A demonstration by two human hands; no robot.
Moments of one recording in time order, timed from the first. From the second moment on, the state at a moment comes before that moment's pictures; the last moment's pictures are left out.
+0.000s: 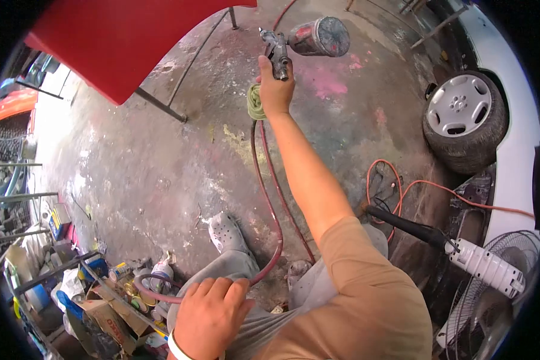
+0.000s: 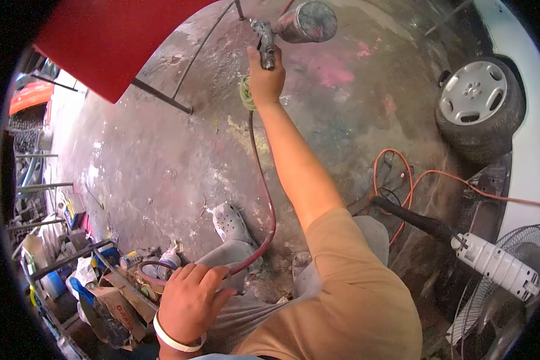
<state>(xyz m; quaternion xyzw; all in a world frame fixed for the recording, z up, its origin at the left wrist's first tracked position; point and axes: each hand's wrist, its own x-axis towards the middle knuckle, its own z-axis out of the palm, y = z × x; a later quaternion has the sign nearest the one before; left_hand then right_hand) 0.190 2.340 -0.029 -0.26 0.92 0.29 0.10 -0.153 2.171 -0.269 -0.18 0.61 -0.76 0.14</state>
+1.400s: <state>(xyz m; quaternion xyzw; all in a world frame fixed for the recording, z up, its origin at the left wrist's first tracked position) 0.169 2.323 -0.074 -0.25 0.91 0.28 0.18 -0.252 2.215 -0.204 -0.30 0.67 -0.65 0.20</state>
